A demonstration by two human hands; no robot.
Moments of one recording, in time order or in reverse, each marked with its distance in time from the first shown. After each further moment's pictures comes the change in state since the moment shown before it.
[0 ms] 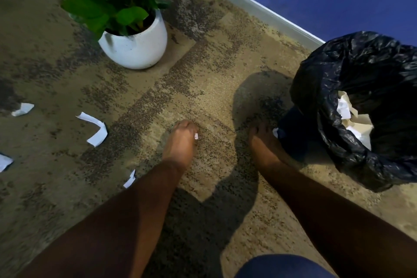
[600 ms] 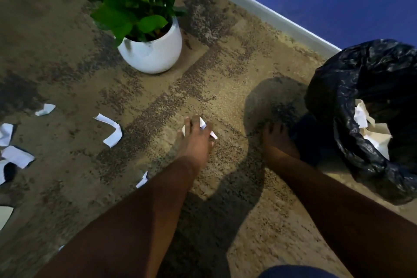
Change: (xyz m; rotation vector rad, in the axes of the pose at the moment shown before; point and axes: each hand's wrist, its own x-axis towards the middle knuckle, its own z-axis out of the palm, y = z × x) left_hand 0.009 0.001 0.002 0.158 -0.248 -0.085; right_hand 0.025 0.006 -0.006 0.202 -0.141 0.142
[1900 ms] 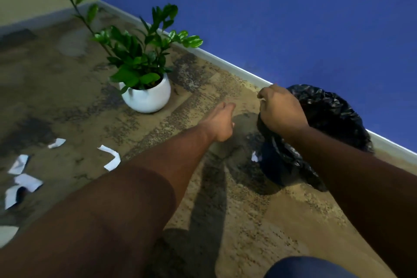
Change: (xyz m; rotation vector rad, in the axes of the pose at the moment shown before) left_hand -0.015 0.136 -0.148 -0.127 0.059 0.316; right_hand -0.070 0.033 -0.209 0.059 0.747 -0.384
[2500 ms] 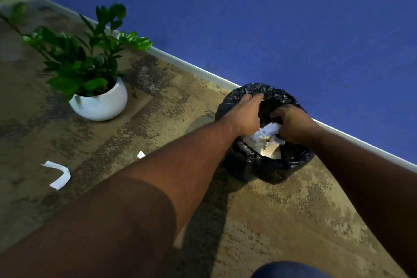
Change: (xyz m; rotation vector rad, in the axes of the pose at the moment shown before) left_hand 0.040 0.156 0.032 -0.246 -0.091 0.197; right_hand -0.054 0.141 -0.035 0.022 -0.461 0.352
